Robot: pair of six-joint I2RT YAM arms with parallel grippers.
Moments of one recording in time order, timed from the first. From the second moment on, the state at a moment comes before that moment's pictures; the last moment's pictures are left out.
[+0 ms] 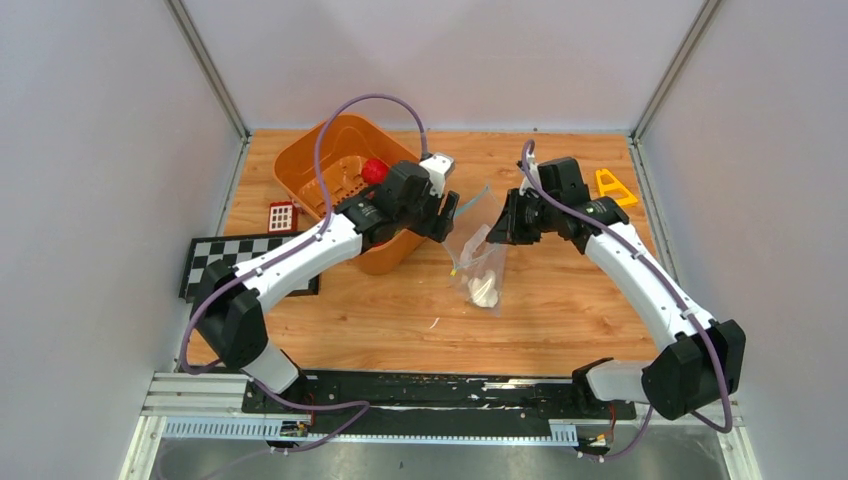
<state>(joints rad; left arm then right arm) -0.76 1.57 1.33 -0.39 -0.03 -0.19 0.37 1.30 1.20 -0.73 -0.40 0.45</state>
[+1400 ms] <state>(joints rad) -0.32 2.11 1.70 -0.24 -0.23 -0.24 0.37 1.34 1.19 -0.58 -0.49 0.51</state>
